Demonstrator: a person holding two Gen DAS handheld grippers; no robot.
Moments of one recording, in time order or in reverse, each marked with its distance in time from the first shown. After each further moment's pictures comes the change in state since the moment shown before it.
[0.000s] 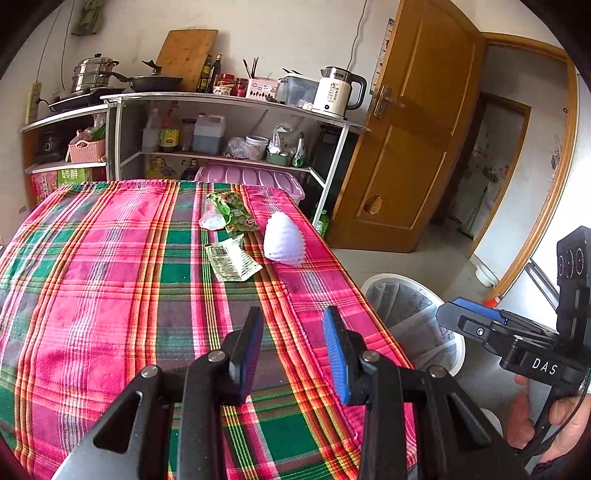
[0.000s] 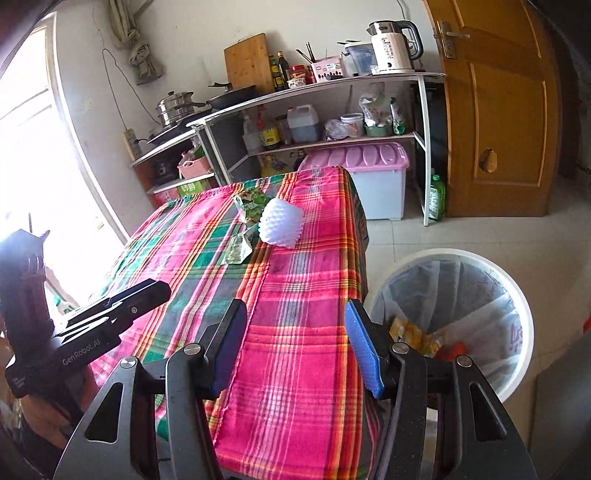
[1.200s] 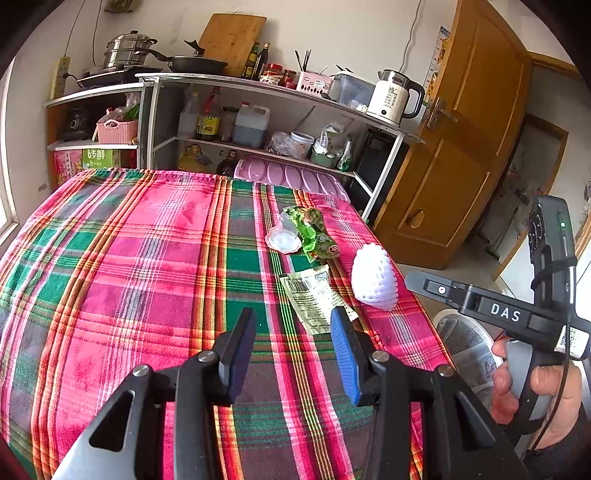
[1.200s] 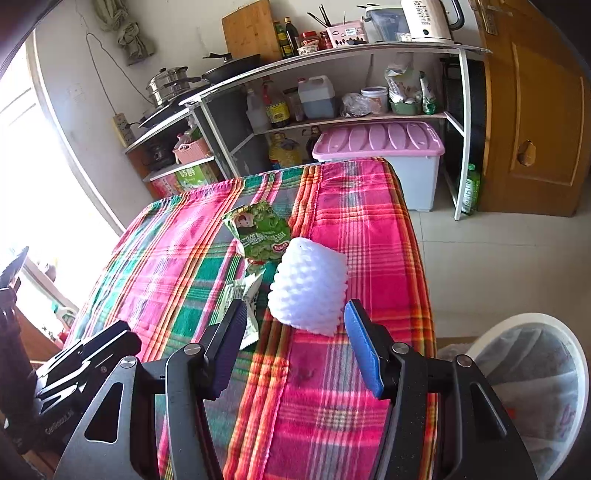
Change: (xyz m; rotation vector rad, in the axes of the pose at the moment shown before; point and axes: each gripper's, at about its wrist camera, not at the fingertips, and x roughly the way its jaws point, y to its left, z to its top) left arm 0.051 0.086 0.038 -0.100 0.016 0.084; right arm 0.154 0.024 0.084 0.007 0.113 0.036
